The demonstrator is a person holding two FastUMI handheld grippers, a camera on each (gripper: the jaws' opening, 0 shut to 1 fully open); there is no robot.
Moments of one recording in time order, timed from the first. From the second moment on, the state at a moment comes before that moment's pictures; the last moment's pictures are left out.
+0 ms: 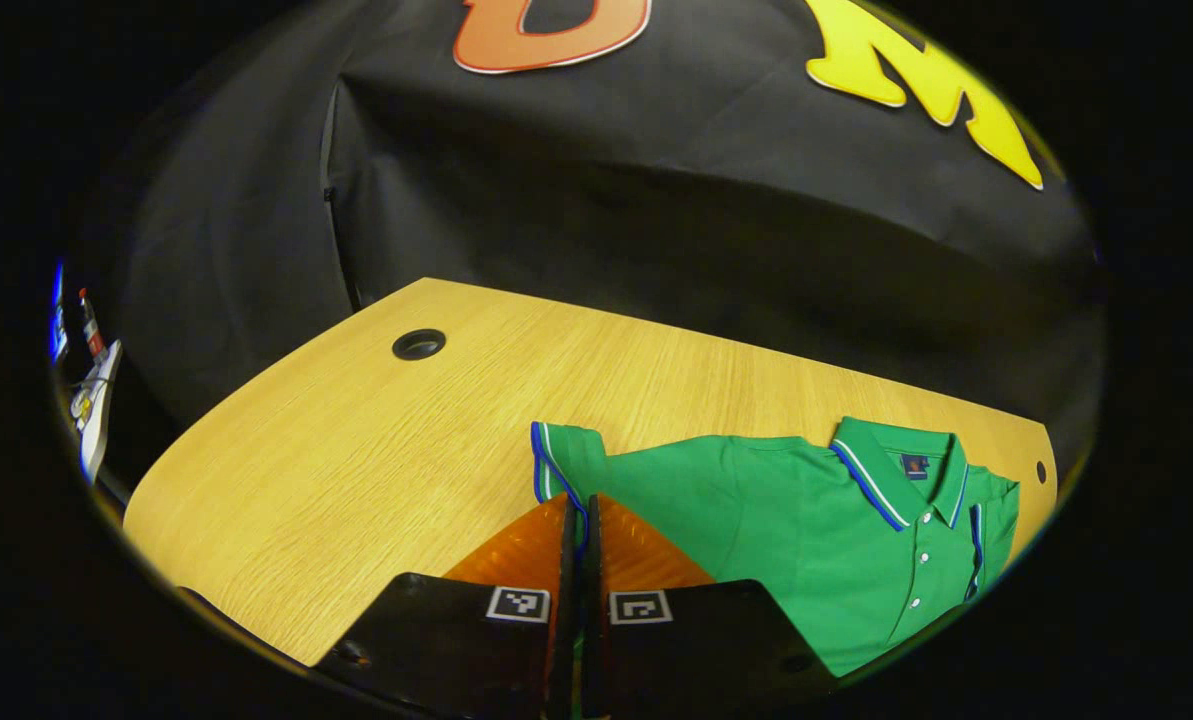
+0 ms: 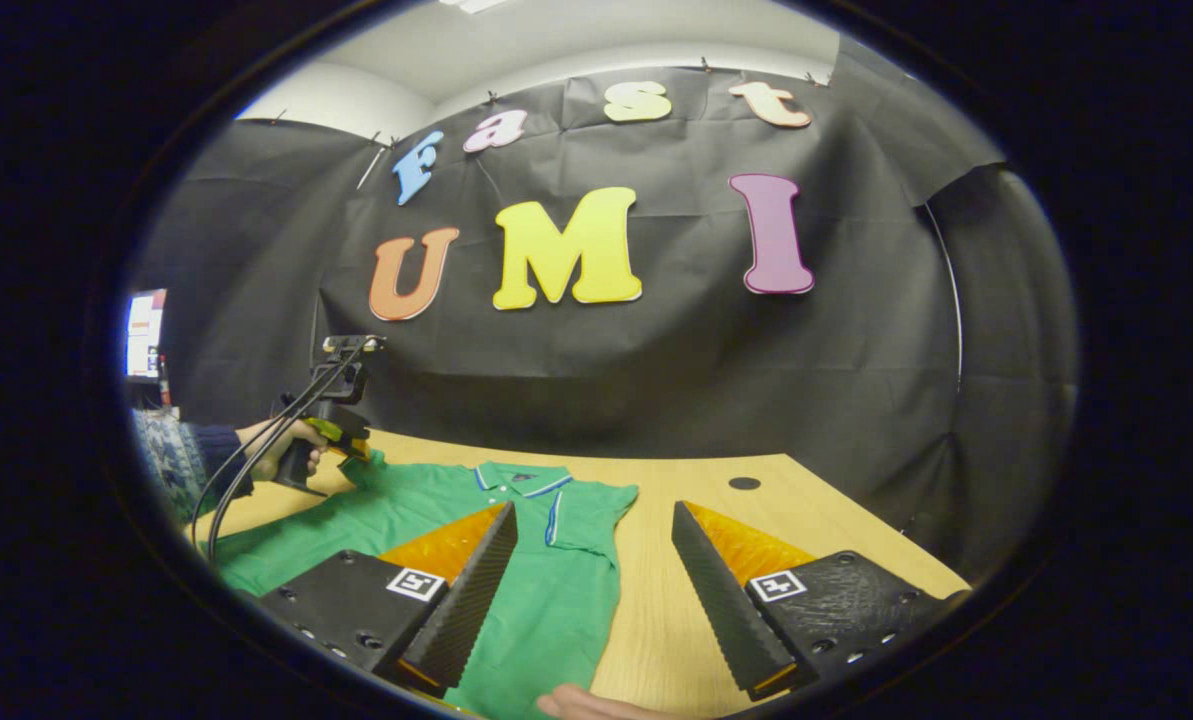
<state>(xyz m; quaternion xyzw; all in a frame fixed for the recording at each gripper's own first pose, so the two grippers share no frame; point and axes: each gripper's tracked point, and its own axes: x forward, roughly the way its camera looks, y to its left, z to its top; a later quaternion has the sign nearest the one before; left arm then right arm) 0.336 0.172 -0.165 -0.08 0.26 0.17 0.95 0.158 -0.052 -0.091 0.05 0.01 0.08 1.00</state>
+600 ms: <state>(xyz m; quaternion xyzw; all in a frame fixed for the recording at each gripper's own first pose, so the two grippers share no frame) 0.340 0.079 -0.121 -0.04 0.24 0.11 0.96 0.158 -0.052 -0.093 0.05 0.02 0.08 0.99</state>
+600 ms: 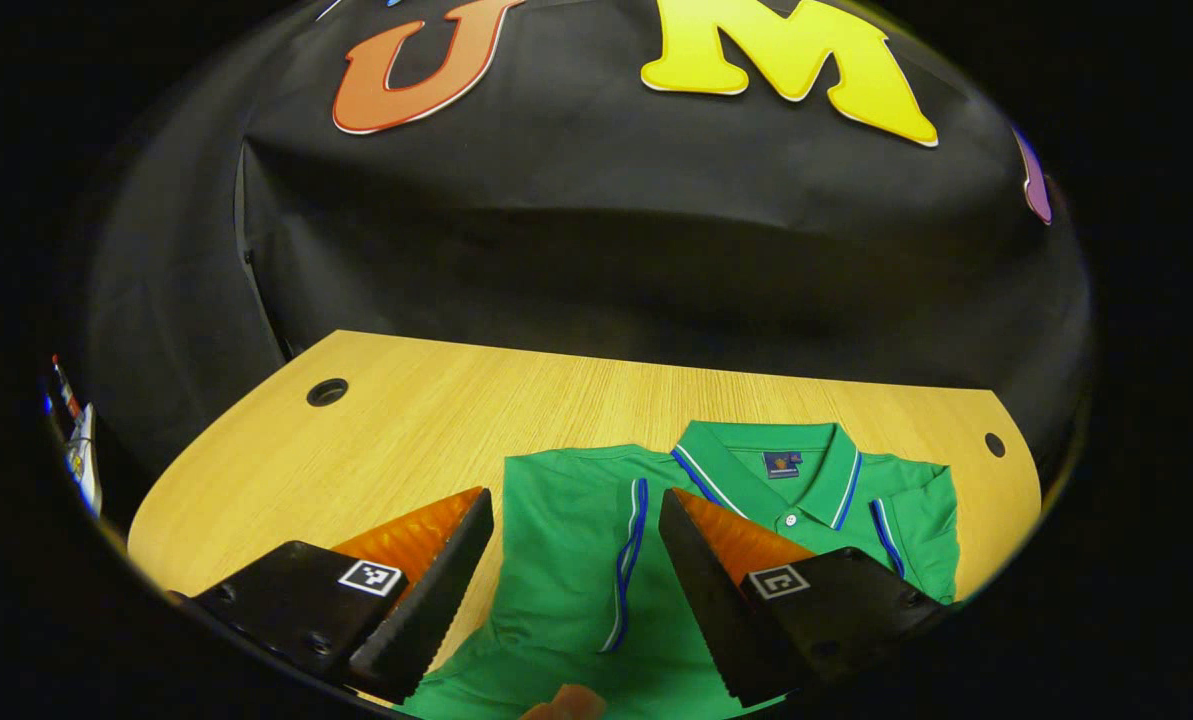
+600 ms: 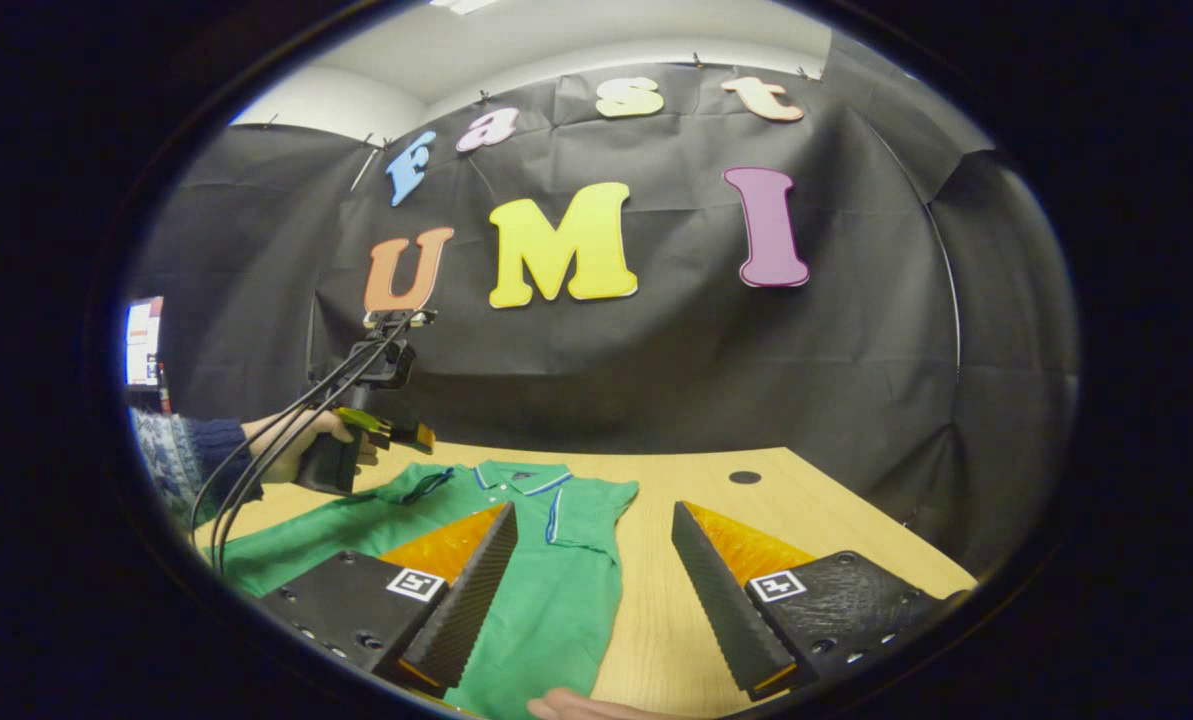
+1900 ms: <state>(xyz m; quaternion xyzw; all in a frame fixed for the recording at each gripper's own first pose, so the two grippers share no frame) -0.038 0.089 -0.176 -0.06 0.15 0.07 0.98 -0.015 -0.045 -0.174 0.00 0.14 0.07 0.99</state>
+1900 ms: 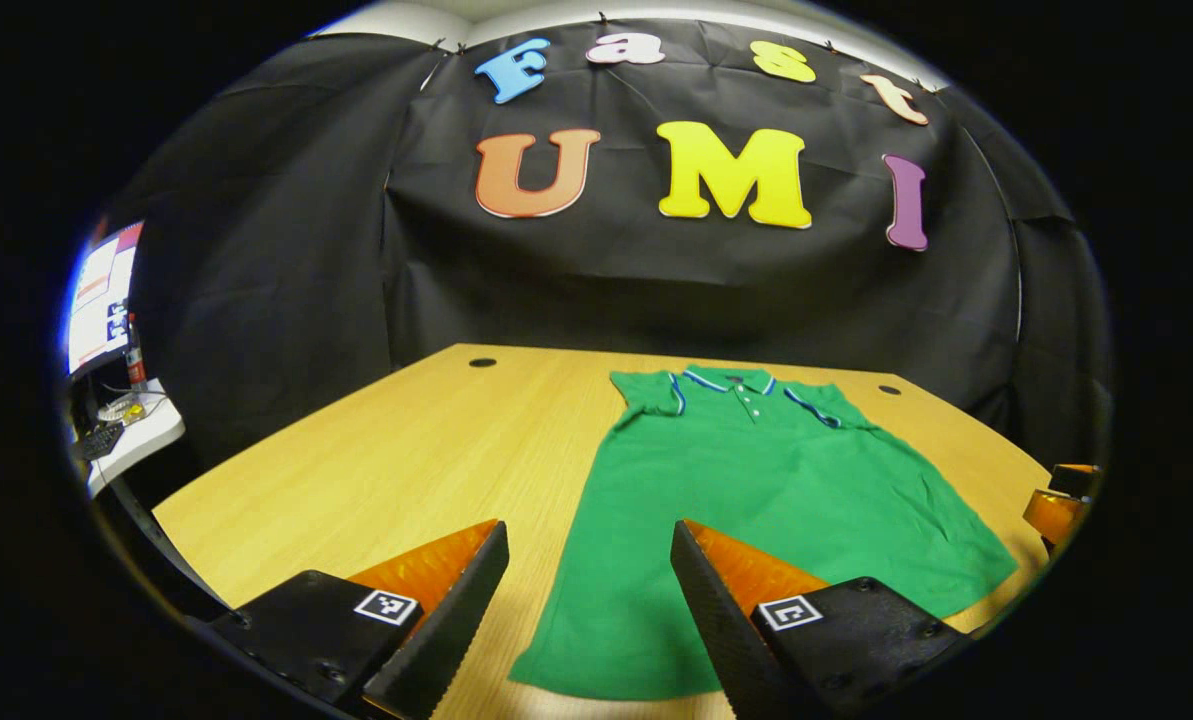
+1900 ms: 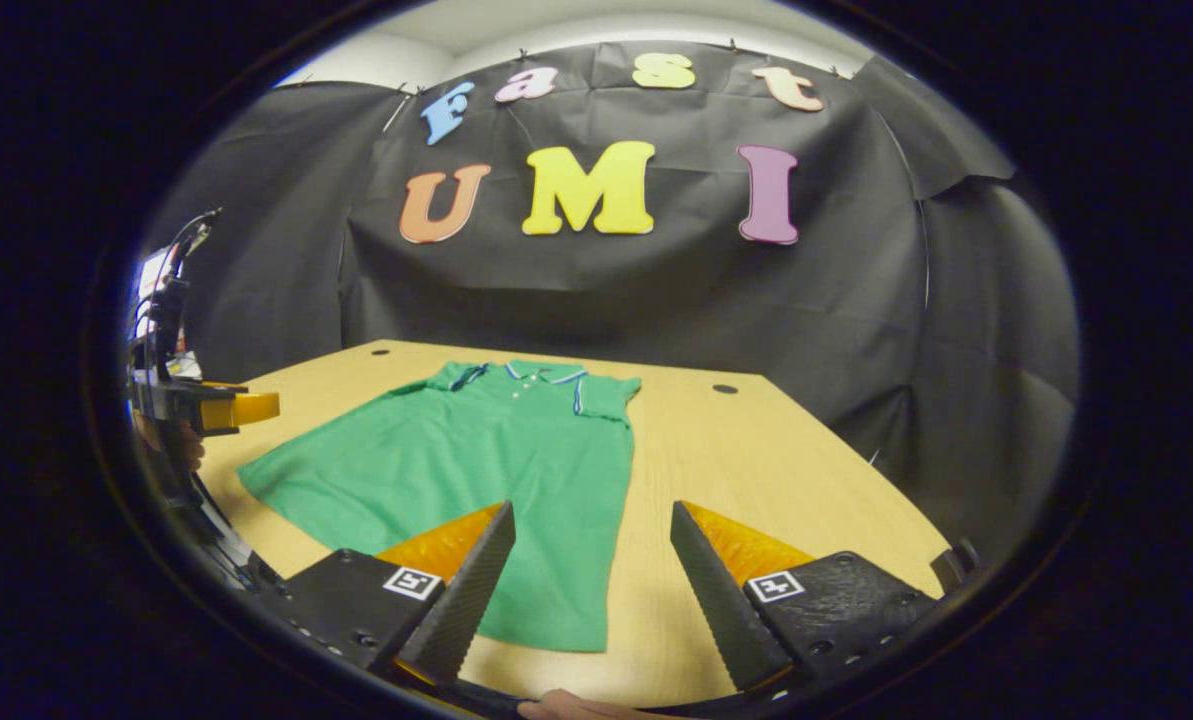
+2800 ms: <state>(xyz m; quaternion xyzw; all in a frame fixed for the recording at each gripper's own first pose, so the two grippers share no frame) -0.032 0.071 -0.221 -0.03 0.21 0.04 0.98 -0.019 0.010 -0.237 0.06 0.23 0.11 0.96</state>
